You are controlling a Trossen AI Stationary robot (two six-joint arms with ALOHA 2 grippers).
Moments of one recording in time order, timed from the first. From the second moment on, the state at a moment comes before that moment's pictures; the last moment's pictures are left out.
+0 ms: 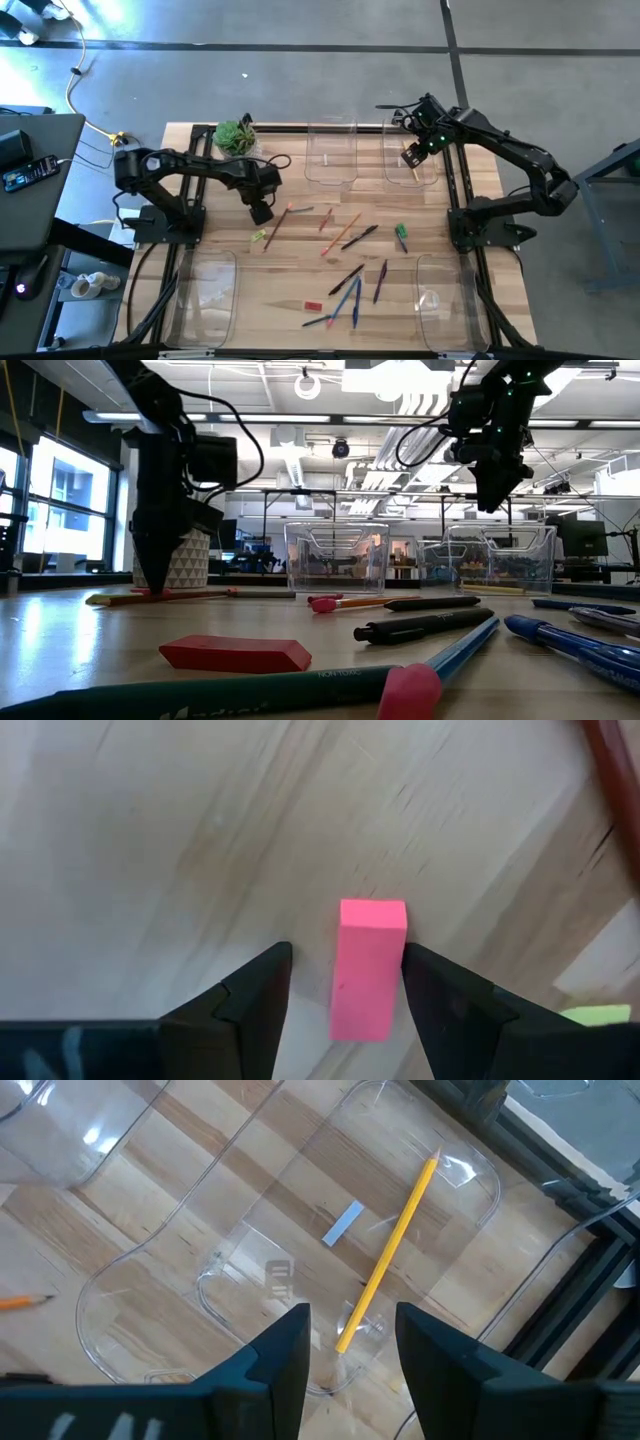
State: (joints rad) left arm 0.45 1.59 0.75 -0.70 0.02 -0.20; right arm -0.83 1.26 1.07 -1.03 0.02 0.05
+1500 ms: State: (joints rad) left arm 0.32 1.20 0.74 -0.87 0.12 -0.51; right arm -0.82 1.20 1.07 -1.03 0.02 0.02
